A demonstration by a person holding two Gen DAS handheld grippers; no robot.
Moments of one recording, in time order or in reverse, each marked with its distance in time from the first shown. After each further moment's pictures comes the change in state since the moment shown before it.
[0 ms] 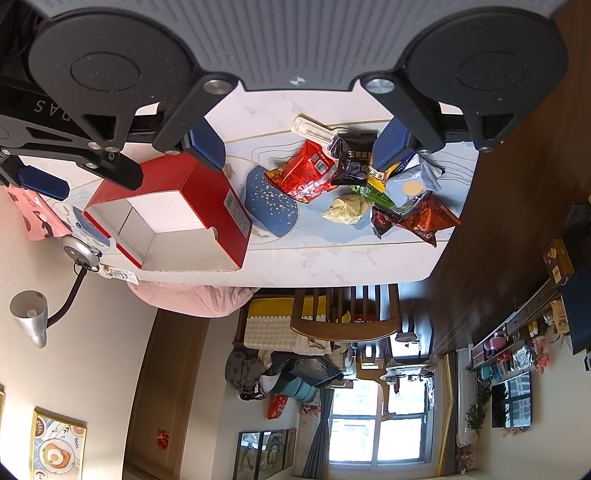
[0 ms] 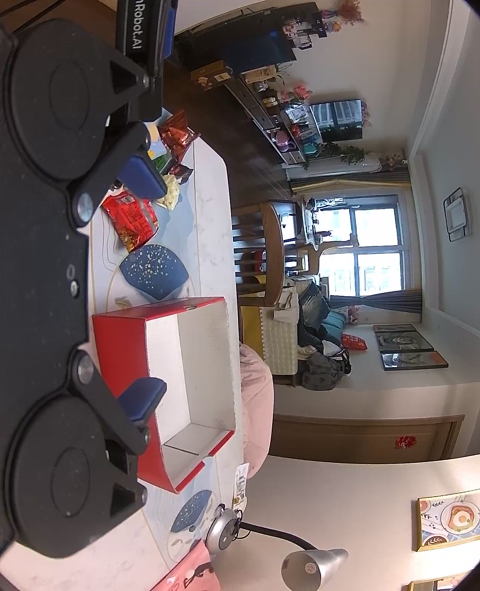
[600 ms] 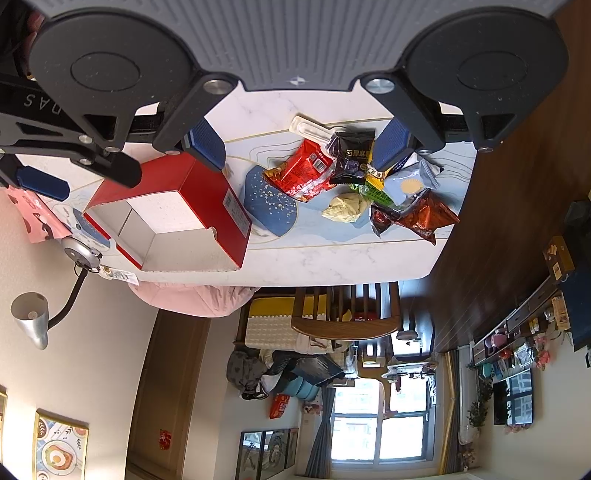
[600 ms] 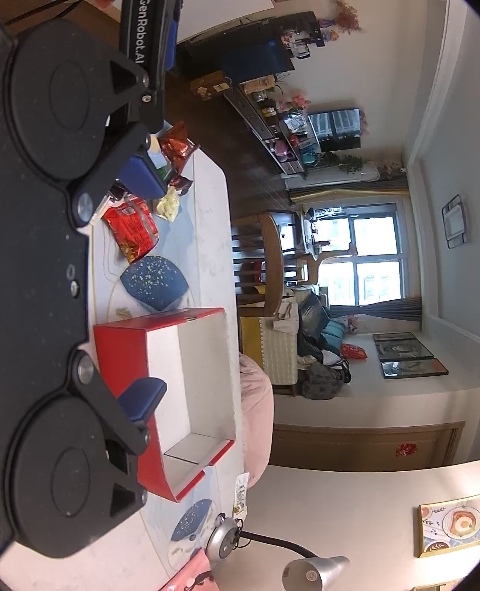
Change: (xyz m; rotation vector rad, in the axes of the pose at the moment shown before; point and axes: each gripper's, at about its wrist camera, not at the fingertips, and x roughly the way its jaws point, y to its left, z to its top) left arm -0.003 0.007 -0.001 0.010 -0.005 -0.003; right arm -0.002 0.001 -0.002 0.000 0.005 0.026
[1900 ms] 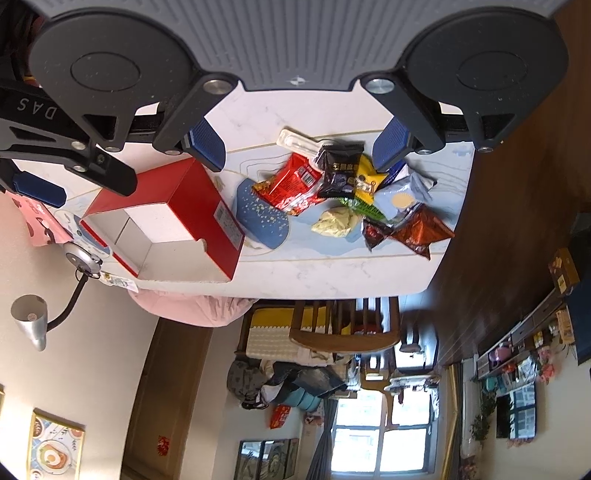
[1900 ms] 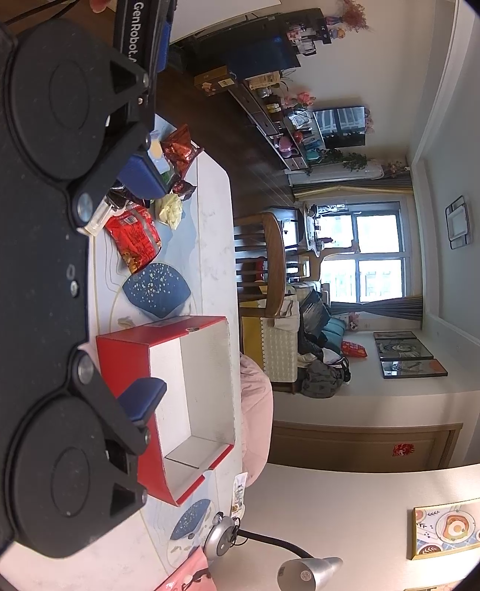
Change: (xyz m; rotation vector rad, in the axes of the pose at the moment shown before) left arm 0.010 0.026 -0.006 -0.014 0.047 -0.023; right arm 0.009 0.023 -0.002 -0.013 0.003 -0.019
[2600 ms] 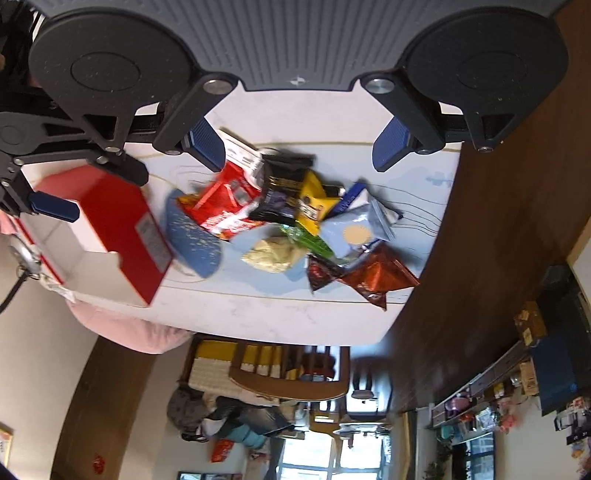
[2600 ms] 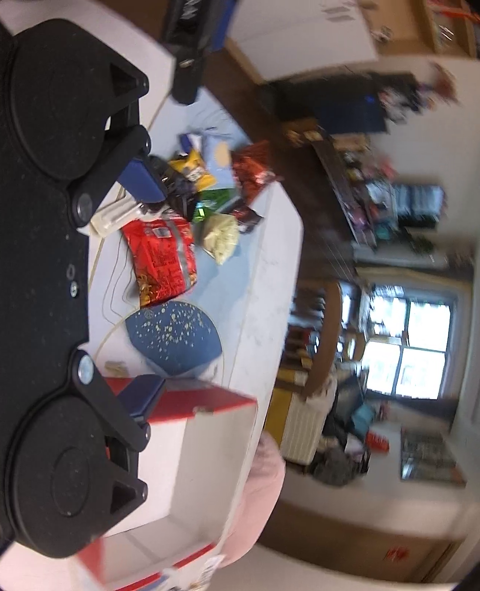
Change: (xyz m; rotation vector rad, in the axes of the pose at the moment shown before) left arm 0.081 0.048 0.003 -0.114 0.124 0.132; right arm 0.128 0.019 -0.009 -0.300 0.184 0.204
